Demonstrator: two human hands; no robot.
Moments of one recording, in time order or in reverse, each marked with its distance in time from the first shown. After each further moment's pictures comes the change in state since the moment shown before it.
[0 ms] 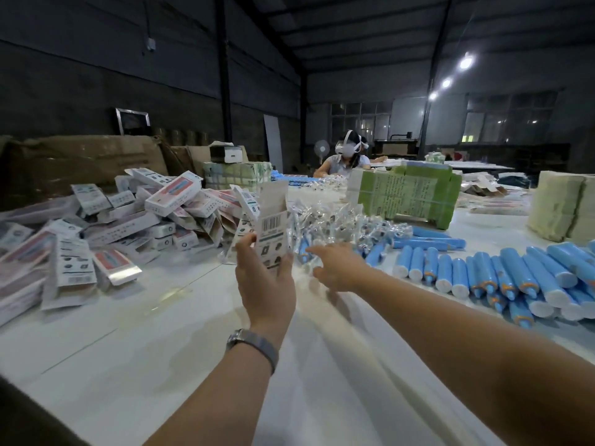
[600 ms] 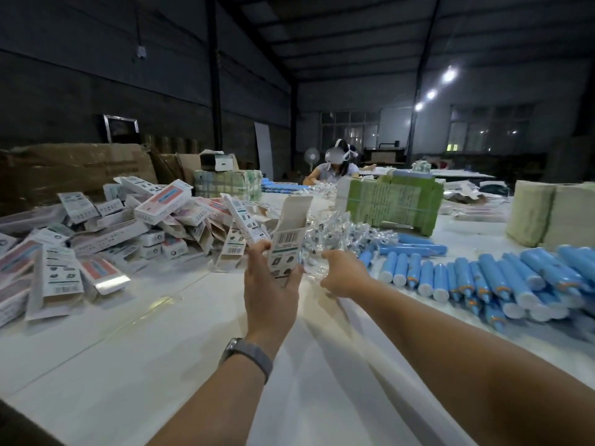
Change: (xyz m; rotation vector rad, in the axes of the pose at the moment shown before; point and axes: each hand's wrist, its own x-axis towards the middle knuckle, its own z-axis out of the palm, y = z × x) left_hand -0.009 -0.001 0.002 -0.017 -0.200 0.087; right_hand -0.020 0.006 -0.007 0.176 0.114 0.155
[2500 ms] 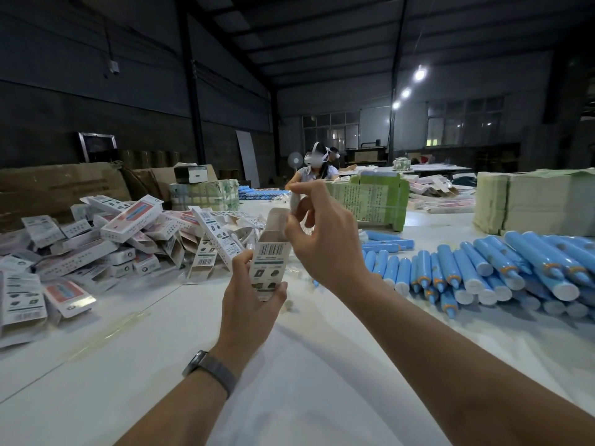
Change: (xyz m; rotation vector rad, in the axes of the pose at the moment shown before) left_hand -0.014 0.019 0.007 0.076 -0.188 0.105; right_hand -0.085 -0.020 -0.084 0.384 0.873 -0.582
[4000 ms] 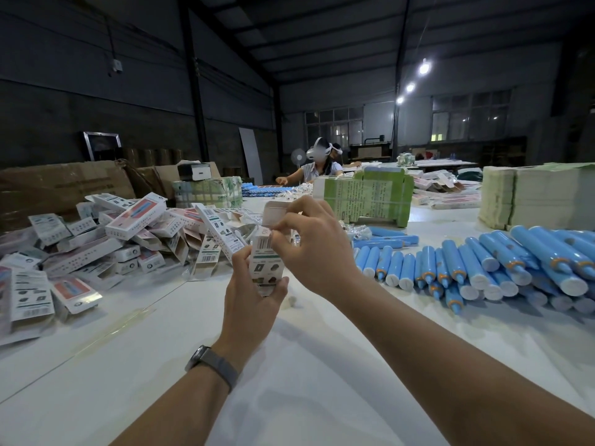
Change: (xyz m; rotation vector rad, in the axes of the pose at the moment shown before) left_hand 0.002 -0.004 -0.002 -0.030 0.014 0.011; right_hand -0.010 -0.008 0.010 -0.090 -0.228 0.117
